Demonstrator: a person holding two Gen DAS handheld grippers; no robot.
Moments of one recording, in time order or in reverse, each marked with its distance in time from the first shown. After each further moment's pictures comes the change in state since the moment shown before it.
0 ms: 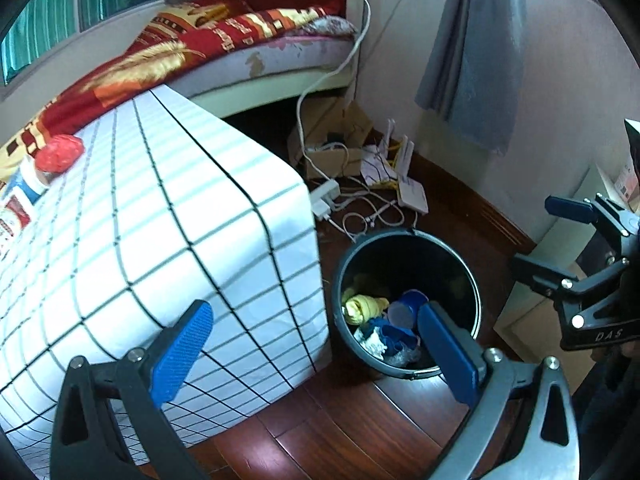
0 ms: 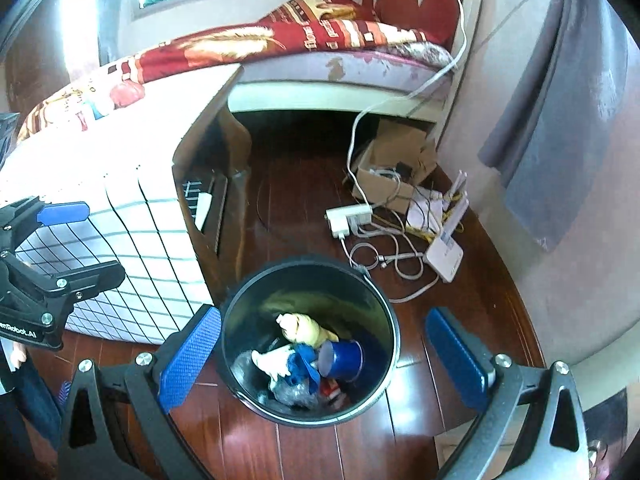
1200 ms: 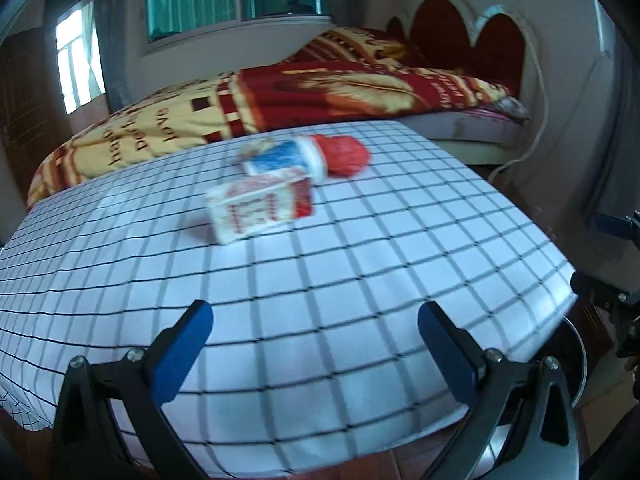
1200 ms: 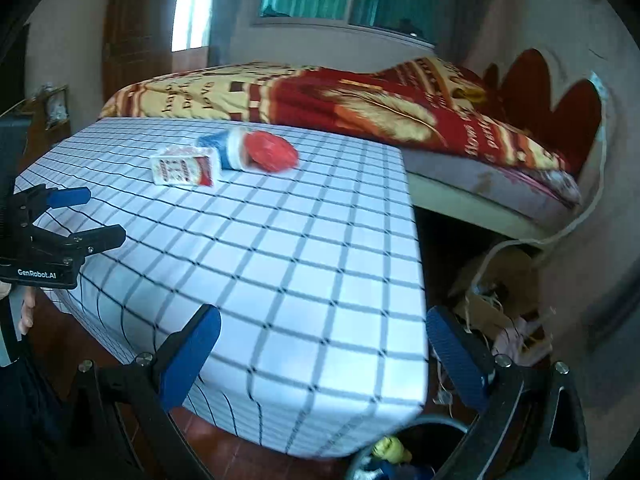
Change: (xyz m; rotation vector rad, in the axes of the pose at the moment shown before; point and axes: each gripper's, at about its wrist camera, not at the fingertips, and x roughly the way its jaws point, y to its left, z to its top) left arm -0.076 0.255 -0.023 -0.303 -0.142 0.365; right arm 0.027 0.217 0.149 -0.301 -0.159 0.237
